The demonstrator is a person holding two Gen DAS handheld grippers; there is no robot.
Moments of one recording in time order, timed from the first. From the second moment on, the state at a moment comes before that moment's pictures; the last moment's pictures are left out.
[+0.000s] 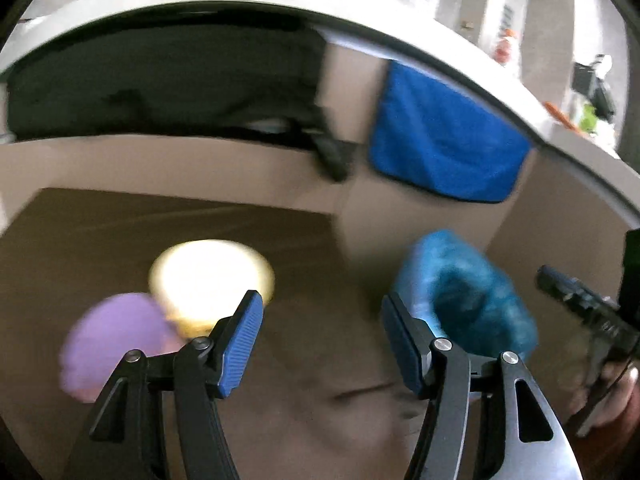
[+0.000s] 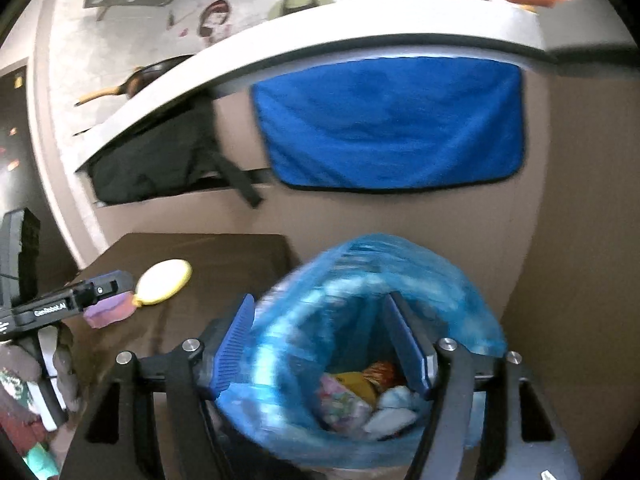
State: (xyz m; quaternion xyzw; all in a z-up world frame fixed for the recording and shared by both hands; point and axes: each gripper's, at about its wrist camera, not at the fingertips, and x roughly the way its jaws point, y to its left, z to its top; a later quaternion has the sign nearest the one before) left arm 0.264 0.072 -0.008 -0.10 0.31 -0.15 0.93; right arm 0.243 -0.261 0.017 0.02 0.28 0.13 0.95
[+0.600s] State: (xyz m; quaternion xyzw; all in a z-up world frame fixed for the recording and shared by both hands) left arm 0.303 0.197 -0.064 -0.07 0.41 -0.15 0.90; right arm 0.273 -0.091 -0.006 -0.04 0.33 0.26 0.90
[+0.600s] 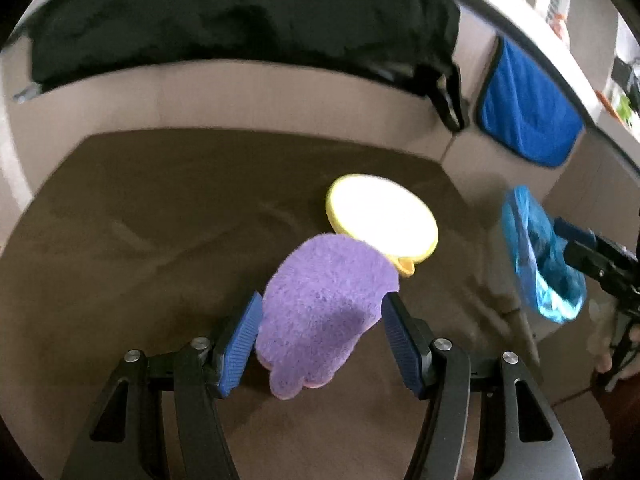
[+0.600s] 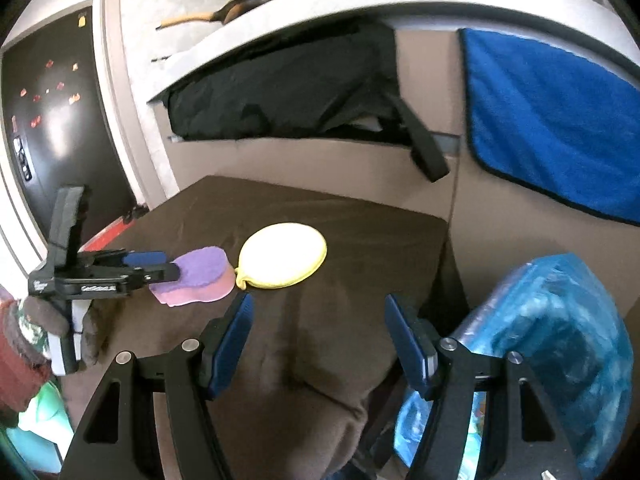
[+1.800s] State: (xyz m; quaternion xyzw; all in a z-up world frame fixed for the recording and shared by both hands) left arm 0.206 0.296 -0.050 -0.19 0.32 -0.08 0.92; right arm 0.398 0.032 -0.080 -0.07 0.45 0.24 0.86
